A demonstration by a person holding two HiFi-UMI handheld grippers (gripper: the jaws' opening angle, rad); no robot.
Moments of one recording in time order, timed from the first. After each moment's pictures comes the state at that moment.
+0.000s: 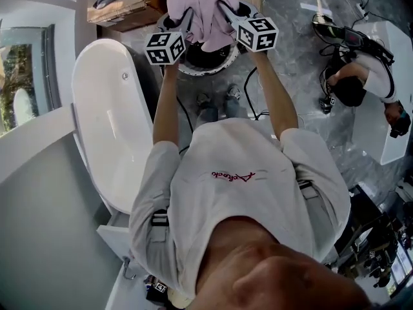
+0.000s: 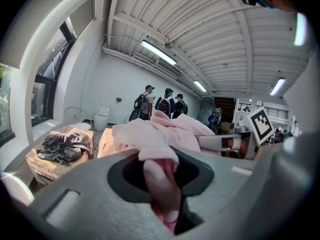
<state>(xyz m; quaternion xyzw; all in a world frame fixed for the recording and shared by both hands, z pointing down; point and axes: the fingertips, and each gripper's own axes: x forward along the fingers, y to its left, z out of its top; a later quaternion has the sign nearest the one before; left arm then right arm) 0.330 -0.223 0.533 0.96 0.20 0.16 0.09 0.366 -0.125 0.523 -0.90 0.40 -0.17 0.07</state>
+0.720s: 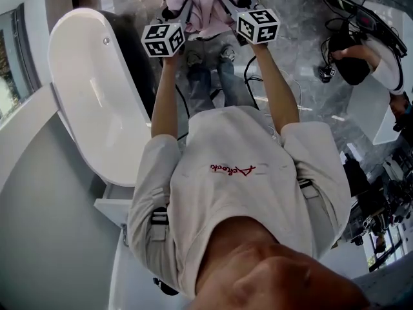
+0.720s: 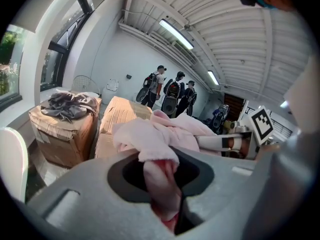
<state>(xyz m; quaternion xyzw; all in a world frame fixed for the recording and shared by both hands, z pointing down) 0.299 -0.215 0.699 0.93 0.18 0.27 0.16 0.338 -0.122 0.690 -0.86 0.40 -0.30 0.08</state>
